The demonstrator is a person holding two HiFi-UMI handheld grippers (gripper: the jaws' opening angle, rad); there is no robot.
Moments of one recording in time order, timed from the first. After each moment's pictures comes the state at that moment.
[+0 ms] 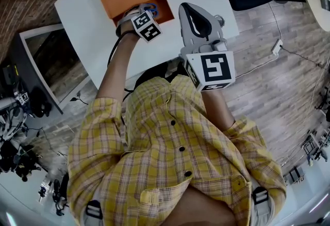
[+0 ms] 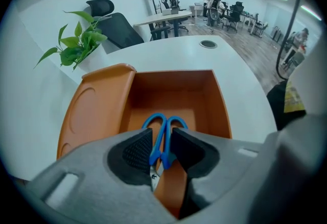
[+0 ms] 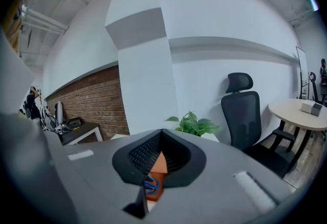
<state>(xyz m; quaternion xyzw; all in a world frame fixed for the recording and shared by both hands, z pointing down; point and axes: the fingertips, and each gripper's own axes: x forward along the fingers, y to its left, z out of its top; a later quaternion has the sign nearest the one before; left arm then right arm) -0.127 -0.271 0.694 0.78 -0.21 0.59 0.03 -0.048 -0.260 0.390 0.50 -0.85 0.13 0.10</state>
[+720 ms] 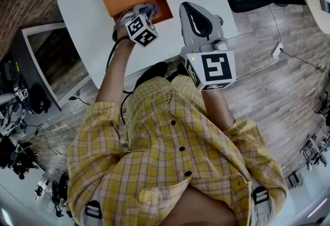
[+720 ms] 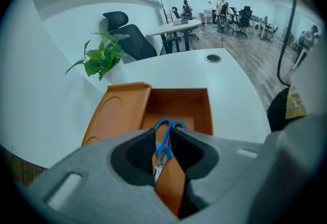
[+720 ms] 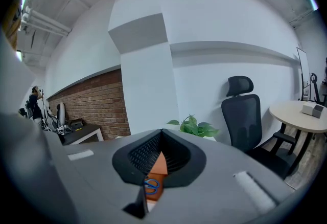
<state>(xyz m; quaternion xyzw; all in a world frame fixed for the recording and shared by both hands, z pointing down) -0.140 -0.268 0.651 0.78 -0.29 0.55 0.02 -0.042 -0.252 0.375 0.49 -0.86 0.12 0.09</state>
